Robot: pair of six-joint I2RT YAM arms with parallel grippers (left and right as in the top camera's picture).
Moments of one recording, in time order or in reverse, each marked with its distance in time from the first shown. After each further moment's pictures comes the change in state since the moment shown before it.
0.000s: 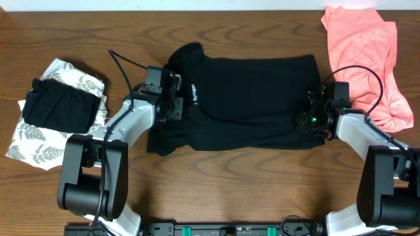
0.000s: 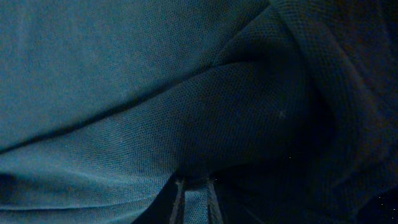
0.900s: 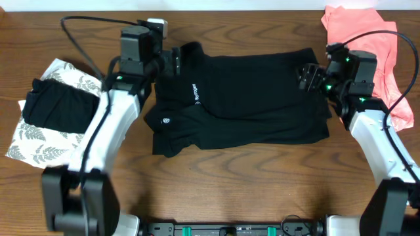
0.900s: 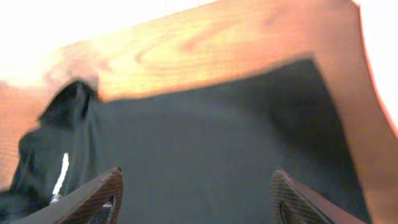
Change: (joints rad) left arm 0.045 -0.095 0.227 0.174 -0.003 -0.008; right arm -0.007 -0.150 0.165 0.273 -0.087 0.003
